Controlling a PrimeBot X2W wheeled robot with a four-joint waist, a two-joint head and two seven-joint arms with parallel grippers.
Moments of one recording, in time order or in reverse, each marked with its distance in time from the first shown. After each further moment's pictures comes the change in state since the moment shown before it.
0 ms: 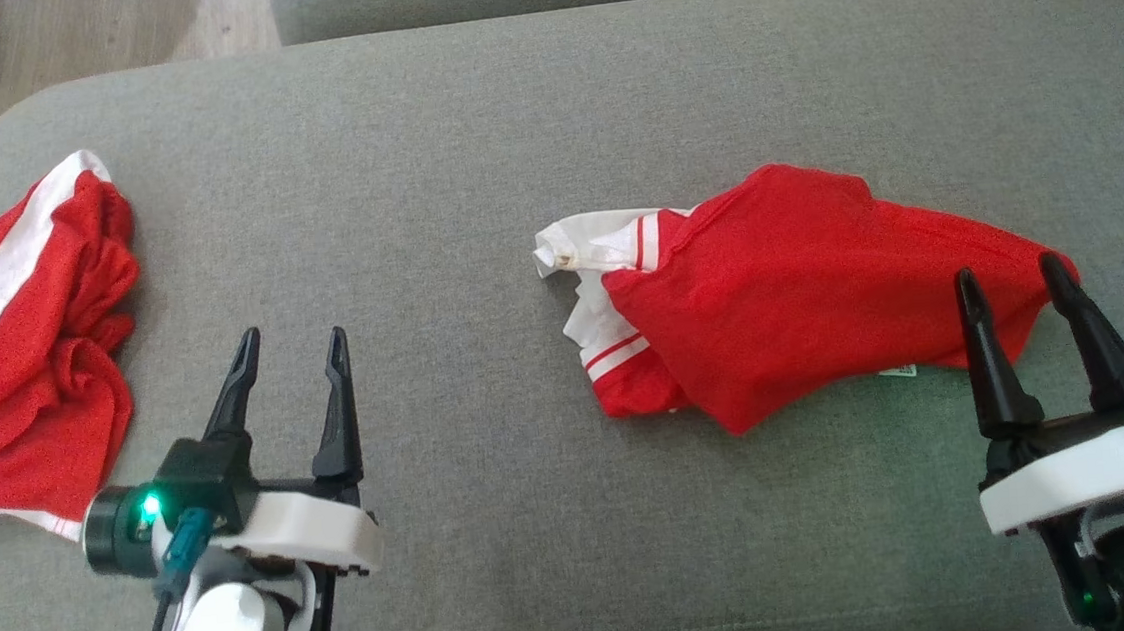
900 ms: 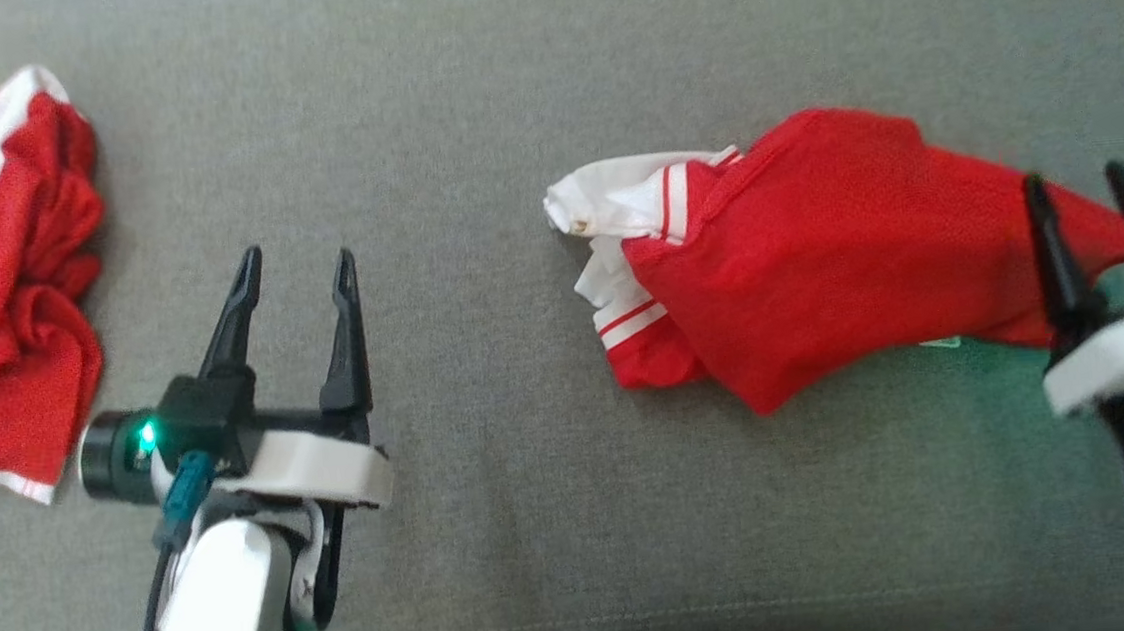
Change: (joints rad) left arm -0.091 -0.004 -0.027 -0.034 0.011 0.012 0.000; right arm -0.193 -0.111 -0.036 0.196 0.089 0.000 0.043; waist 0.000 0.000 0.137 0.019
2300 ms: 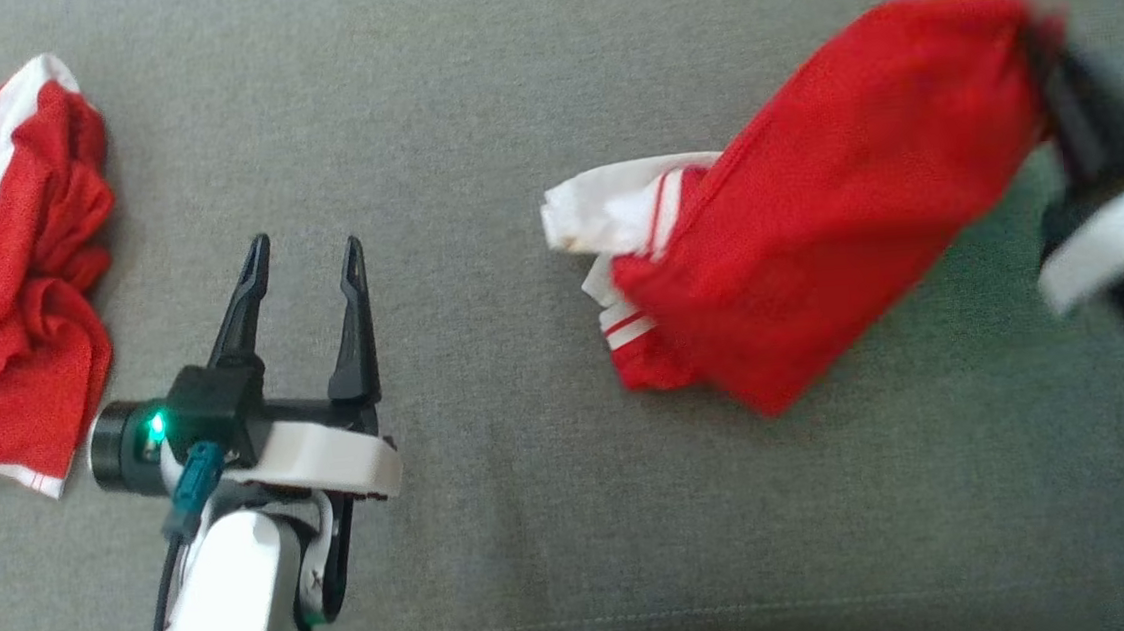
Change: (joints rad) left arm -0.025 -0.042 0.026 0.016 0.033 -0.022 0.000; right arm -0.350 -0.294 0.369 0.177 0.216 0.000 -0.090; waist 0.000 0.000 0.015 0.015
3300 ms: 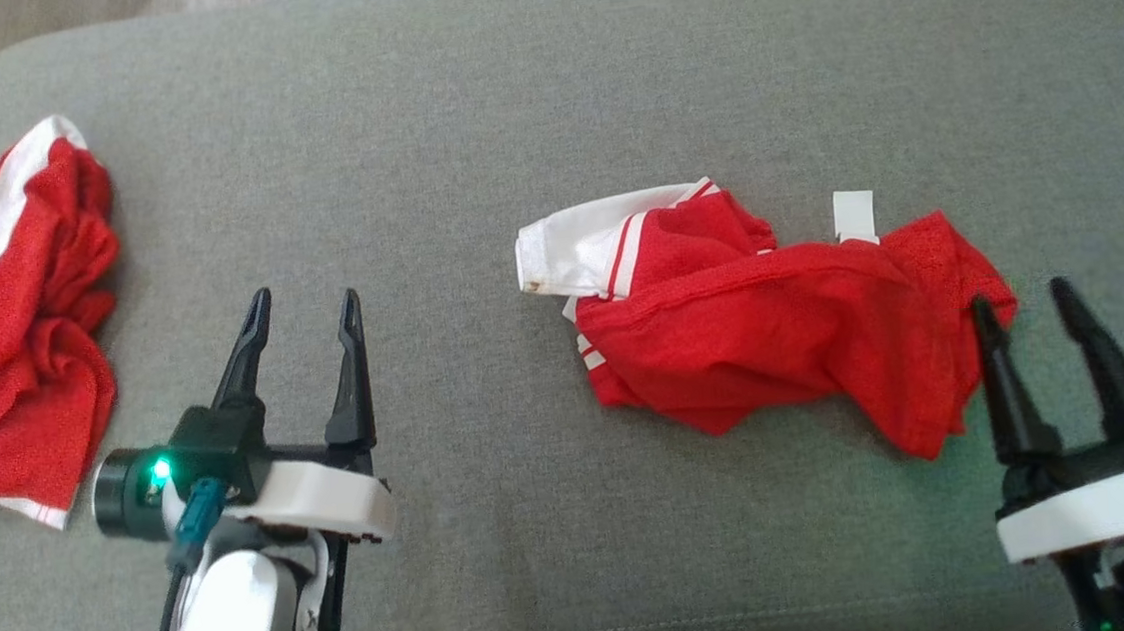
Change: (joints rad) left arm 0.064 0.010 0.010 0.023 -0.002 -0.007 0.000; right arm 0.598 0.353 -0.302 -0.364 -0.220 0.000 -0.039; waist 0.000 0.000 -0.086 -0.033
